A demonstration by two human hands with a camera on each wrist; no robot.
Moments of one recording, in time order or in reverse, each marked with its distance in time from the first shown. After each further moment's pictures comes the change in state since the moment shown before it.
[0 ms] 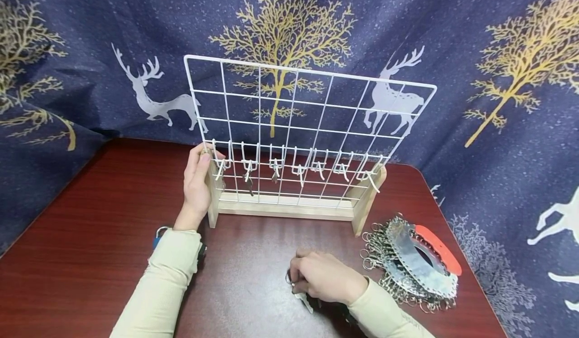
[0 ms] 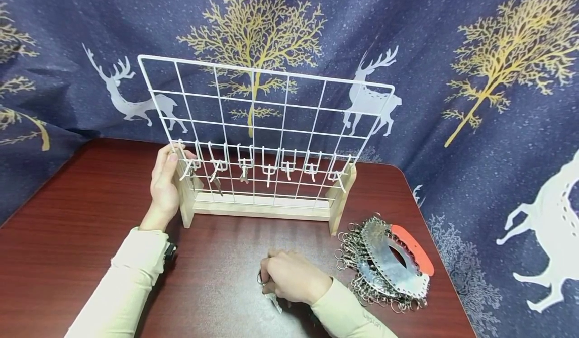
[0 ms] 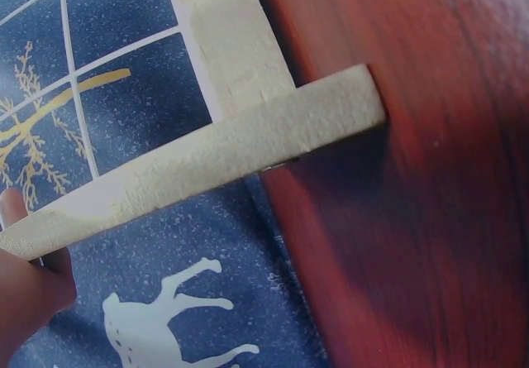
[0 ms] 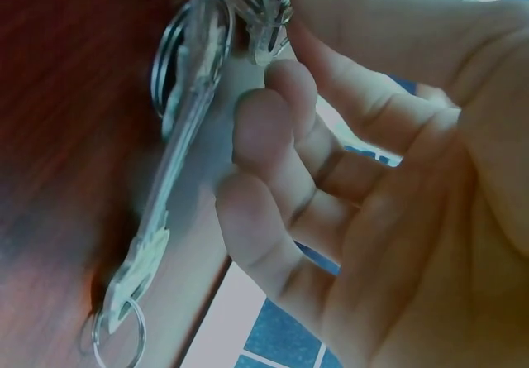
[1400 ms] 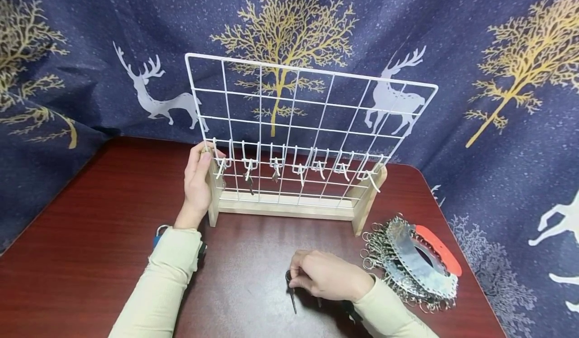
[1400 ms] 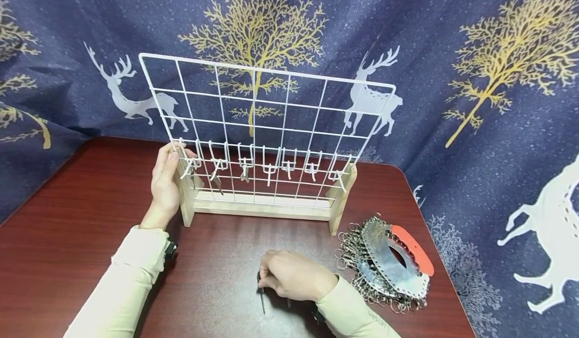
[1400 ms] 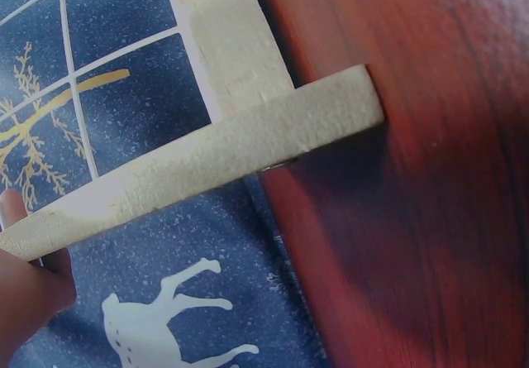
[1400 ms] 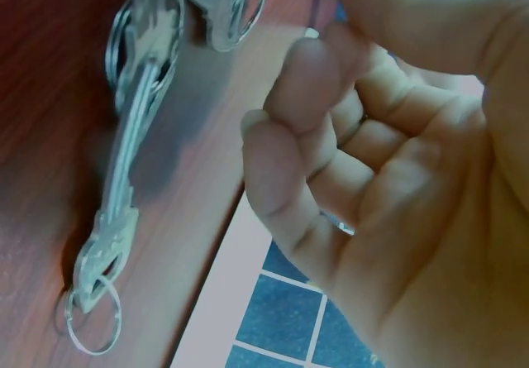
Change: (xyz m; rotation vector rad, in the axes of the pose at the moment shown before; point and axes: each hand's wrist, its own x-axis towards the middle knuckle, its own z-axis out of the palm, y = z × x) left_hand 0.000 0.000 0.000 0.011 0.012 0.007; right_hand -0.002 0.005 -0.006 0.110 0.018 -0.106
